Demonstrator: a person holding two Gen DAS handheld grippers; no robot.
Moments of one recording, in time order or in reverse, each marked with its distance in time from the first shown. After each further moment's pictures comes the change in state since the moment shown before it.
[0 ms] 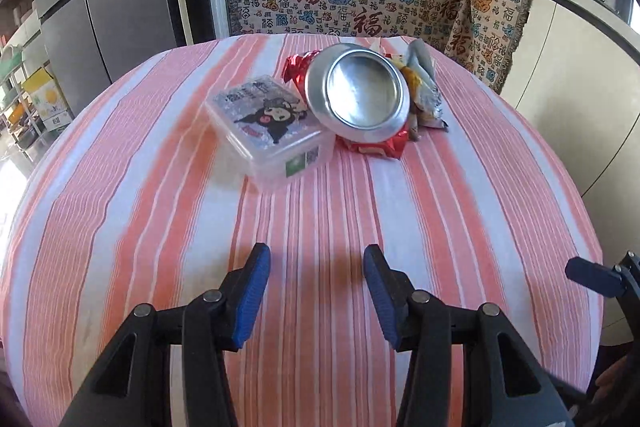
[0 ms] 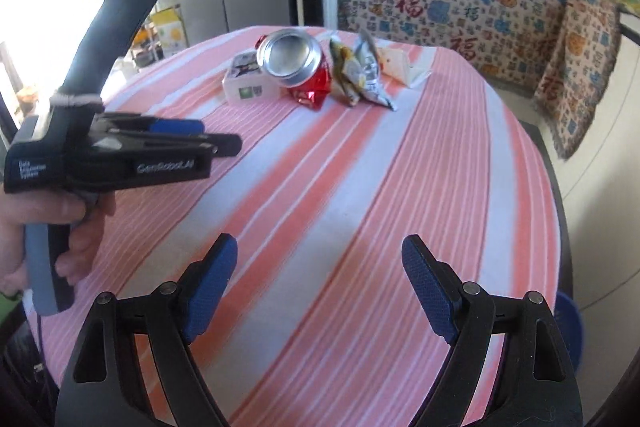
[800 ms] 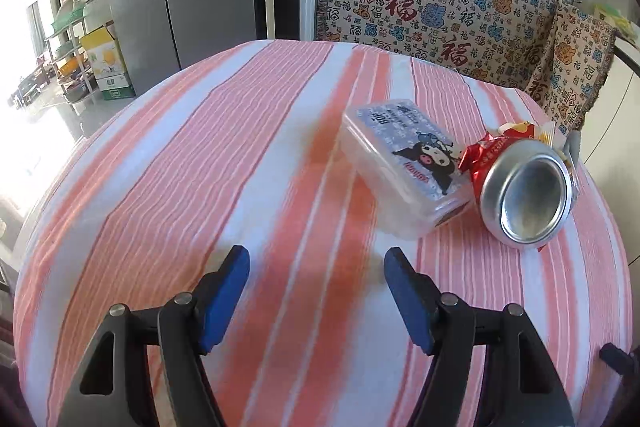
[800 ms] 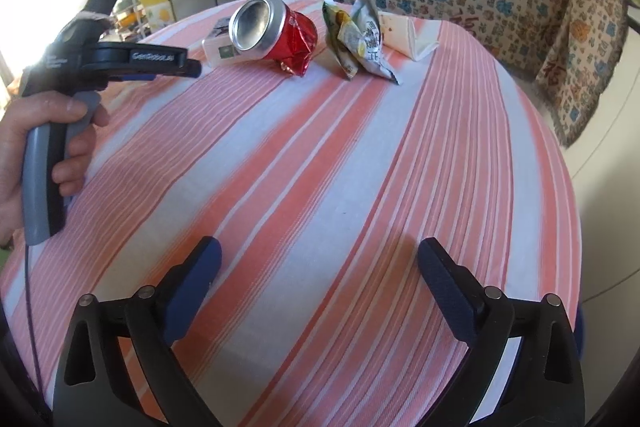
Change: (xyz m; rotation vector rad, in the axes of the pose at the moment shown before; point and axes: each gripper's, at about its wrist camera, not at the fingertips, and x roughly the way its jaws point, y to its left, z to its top) left arm 0.016 0.110 0.016 -0.202 -0.030 0.136; right arm 0.020 0.000 -0.002 0.029 0.057 -0.013
